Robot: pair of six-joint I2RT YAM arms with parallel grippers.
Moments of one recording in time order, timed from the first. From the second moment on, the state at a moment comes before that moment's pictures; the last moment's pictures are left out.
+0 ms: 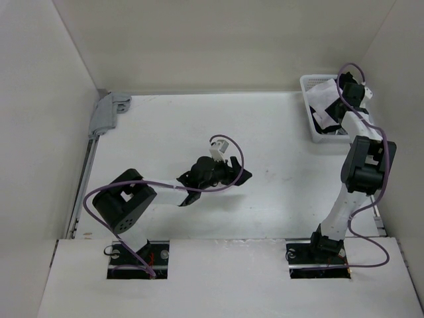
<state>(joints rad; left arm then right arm) -0.85 1.65 0.63 0.77 0.13 -0.74 -0.25 1.98 1.57 -0.23 0.15 0.59</state>
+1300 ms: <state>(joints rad) -0.51 1.52 0.44 0.82 0.06 -0.88 0.42 1.16 1.58 -0.12 0.04 0.50</state>
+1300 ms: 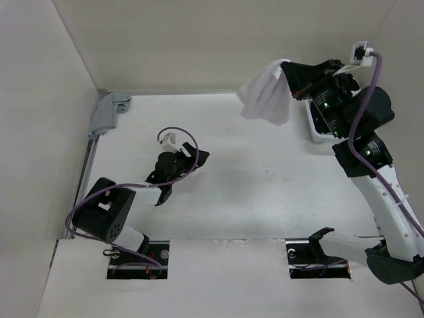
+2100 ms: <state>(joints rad) -0.14 1.29 0.26 0.68 0.03 -1.01 0.72 1.45 0.78 0.07 0.00 0.69</state>
